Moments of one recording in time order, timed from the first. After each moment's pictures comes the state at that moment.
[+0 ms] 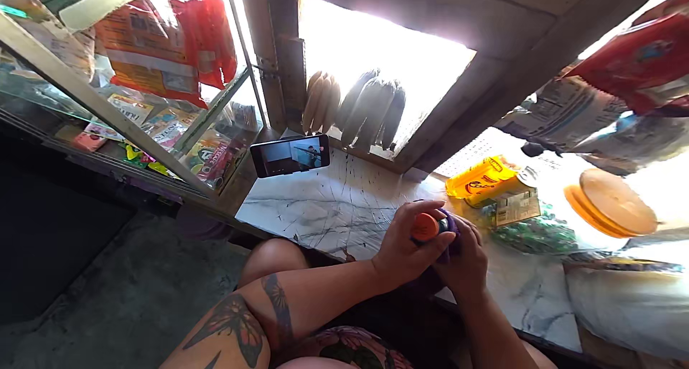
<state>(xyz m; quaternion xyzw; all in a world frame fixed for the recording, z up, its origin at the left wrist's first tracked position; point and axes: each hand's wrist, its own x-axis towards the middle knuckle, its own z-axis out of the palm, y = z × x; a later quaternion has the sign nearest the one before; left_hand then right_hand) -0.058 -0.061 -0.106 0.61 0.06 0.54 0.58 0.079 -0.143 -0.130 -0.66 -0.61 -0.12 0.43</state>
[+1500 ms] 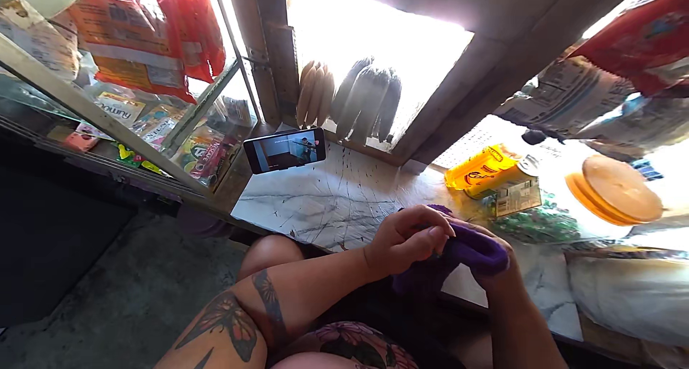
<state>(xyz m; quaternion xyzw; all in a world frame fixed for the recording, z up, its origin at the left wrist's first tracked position) -0.070 -0.050 -0.099 0.55 -0.13 0.46 0.69 0.112 -0.164 -0.111 -0.51 -0.64 0.20 0.54</state>
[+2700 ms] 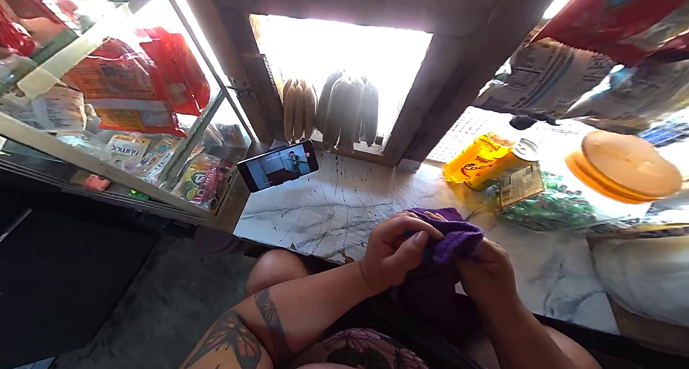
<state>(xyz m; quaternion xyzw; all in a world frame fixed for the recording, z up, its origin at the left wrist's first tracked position) -0.073 -0.059 -0.106 0.59 -0.06 0.51 0.62 0.070 -0.163 -0.103 -0.49 -0.61 0.14 0.60</state>
